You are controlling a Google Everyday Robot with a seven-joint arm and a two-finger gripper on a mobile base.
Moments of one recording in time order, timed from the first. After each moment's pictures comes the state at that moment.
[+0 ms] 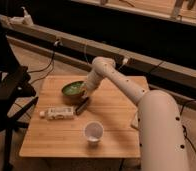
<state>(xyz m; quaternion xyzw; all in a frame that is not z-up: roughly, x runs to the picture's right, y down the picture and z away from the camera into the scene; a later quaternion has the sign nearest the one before) -0.060 0.035 0.906 -0.26 -0.34 -0.20 0.88</state>
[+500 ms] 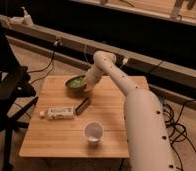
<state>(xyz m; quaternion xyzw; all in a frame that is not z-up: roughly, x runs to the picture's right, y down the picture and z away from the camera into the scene) -0.053 -0.004 0.945 -0.26 -0.32 -0.19 0.89</state>
